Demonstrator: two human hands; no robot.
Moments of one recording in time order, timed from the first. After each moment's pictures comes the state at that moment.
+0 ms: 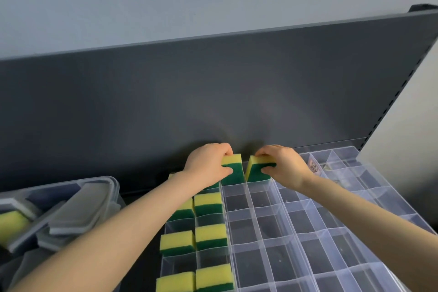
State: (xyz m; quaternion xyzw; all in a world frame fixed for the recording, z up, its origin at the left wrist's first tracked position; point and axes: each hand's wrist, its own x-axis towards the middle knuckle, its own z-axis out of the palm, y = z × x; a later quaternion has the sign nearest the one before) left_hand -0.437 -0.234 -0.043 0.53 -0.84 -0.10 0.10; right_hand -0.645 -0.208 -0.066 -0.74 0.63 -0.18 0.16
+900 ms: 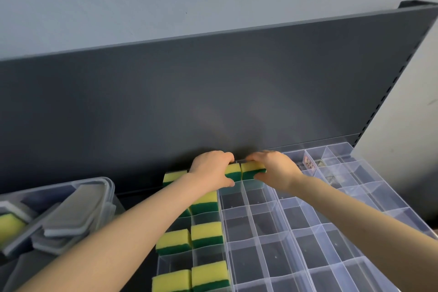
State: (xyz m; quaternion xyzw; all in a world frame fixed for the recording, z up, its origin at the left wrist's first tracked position) left_hand -0.452 -0.237 -0.064 0.50 -0.86 -0.06 0.00; right_hand -0.636 -0.207 -0.079 -0.77 0.62 -0.09 0.13
